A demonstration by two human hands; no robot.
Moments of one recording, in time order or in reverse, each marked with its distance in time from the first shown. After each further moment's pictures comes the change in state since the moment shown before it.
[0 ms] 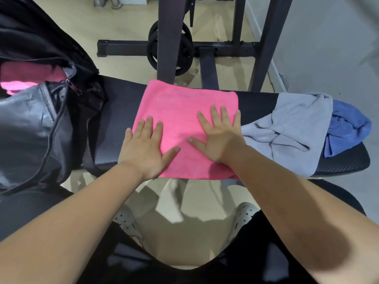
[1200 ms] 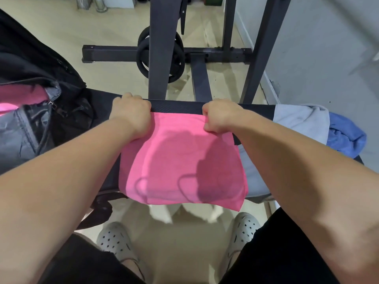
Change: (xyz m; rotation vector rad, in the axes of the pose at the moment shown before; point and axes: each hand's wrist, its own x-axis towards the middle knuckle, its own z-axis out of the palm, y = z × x) left_hand 0.124 -0.030 -0.069 0.225 0.127 0.015; right_hand 0.086 0.025 -0.074 0.000 -0.113 0.014
